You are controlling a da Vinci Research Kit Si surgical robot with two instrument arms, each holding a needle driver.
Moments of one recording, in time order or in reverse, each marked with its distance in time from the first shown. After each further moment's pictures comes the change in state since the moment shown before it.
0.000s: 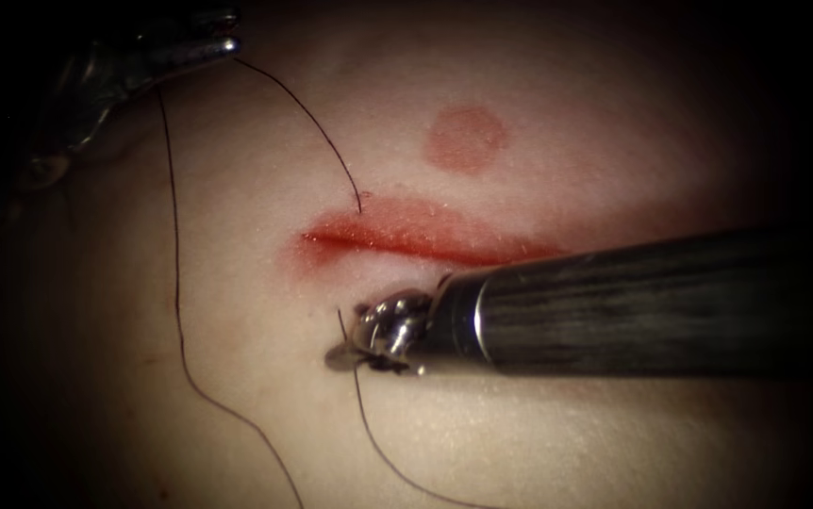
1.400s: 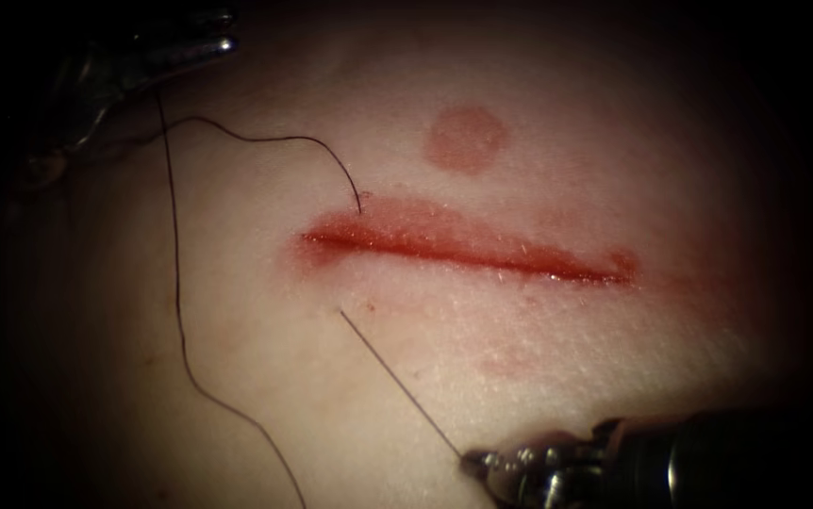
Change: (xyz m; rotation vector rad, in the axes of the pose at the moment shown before) right arm -0.013 -0.006 -0.019 -0.035 -0.013 -0.072; left arm 0.000 0.000 0.000 -0.004 -0.001 -0.001
